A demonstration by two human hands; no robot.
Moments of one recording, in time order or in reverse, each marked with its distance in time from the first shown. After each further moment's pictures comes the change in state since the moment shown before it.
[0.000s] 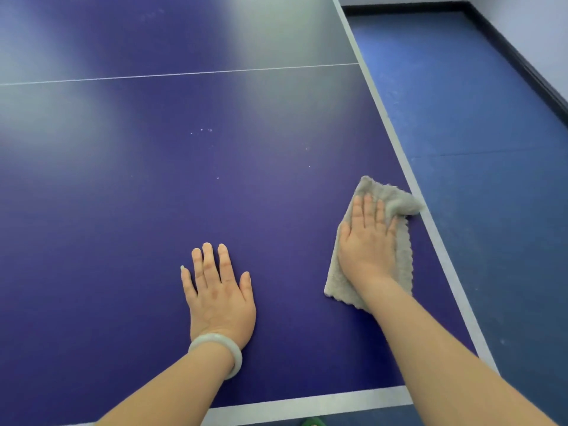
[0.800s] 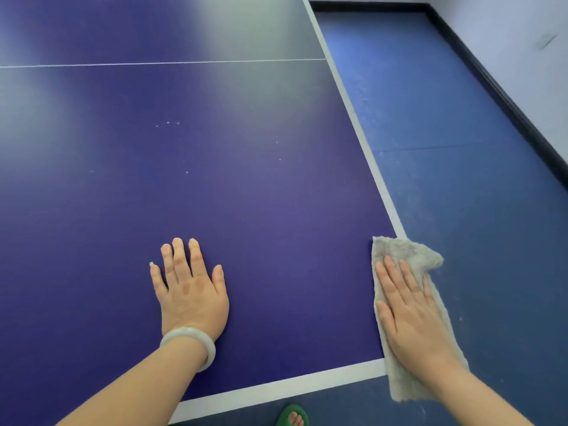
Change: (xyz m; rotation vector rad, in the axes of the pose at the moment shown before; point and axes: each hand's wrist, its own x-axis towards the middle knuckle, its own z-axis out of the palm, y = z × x) left_hand -0.001 0.001 0.000 -0.039 -0.002 0.005; right_hand -0.126 0.140 -0.026 -0.071 -0.109 -0.202
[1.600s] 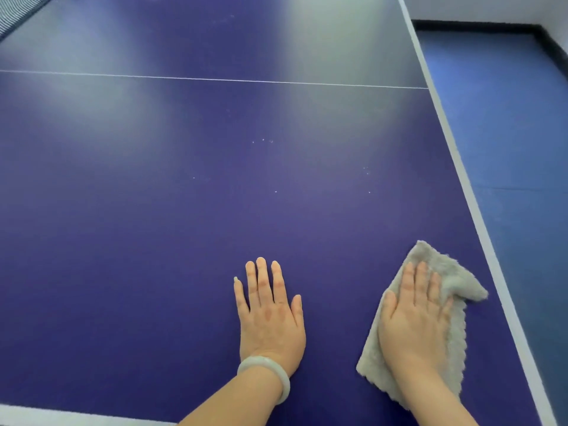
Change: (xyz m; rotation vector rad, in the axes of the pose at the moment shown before) left_hand 0.003 -0.003 0.004 -0.043 0.023 0.030; right_hand 0.098 -0.134 0.024 0.053 0.134 0.247
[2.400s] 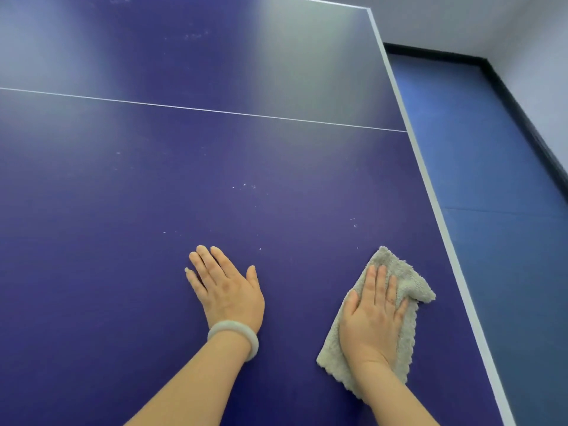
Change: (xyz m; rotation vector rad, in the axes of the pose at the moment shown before) left_hand 0.163 -0.021 -0.026 -0.077 -0.084 -0.303; right_hand 0.089 -0.084 0.005 -0.001 -0.004 0.104
